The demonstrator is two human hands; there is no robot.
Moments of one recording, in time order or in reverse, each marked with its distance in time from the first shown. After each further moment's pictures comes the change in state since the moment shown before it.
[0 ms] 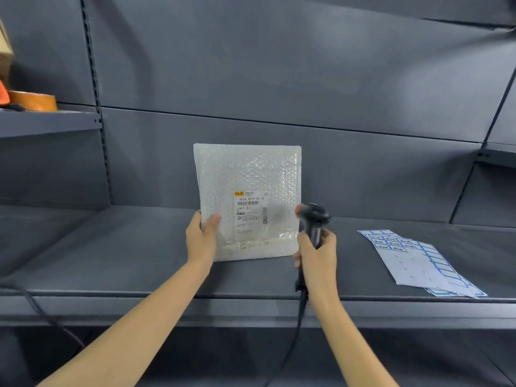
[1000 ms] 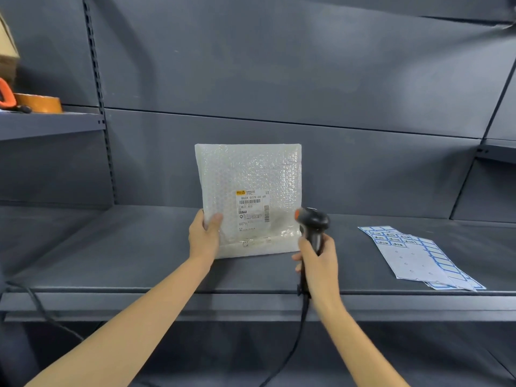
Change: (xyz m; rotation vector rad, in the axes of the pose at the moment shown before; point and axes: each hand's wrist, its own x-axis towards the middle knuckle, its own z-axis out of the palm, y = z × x) left_hand -0.004 0.005 -0.005 0.062 -0.047 -0.009; right_hand -0.005 0.022 -0.007 0.009 -0.041 -0.054
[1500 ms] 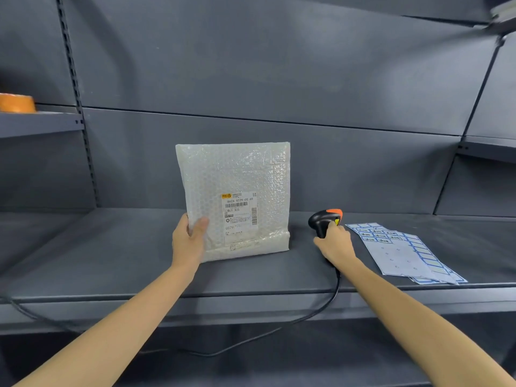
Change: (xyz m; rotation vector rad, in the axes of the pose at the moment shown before) left_hand -0.008 0.001 -0.001 -0.011 -0.016 0.007; right_hand 0.118 0.024 -0.061 -1.076 -0.051 0.013
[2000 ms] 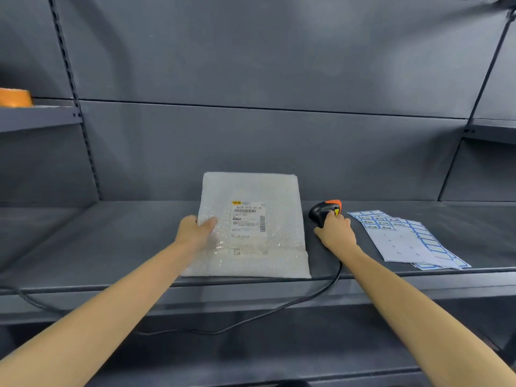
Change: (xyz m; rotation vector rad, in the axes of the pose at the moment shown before) left_hand 0.006 0.014 0.000 0.392 -0.141 -0.316; right_hand 0.004 0.002 0.006 -0.170 -0.036 -0.024
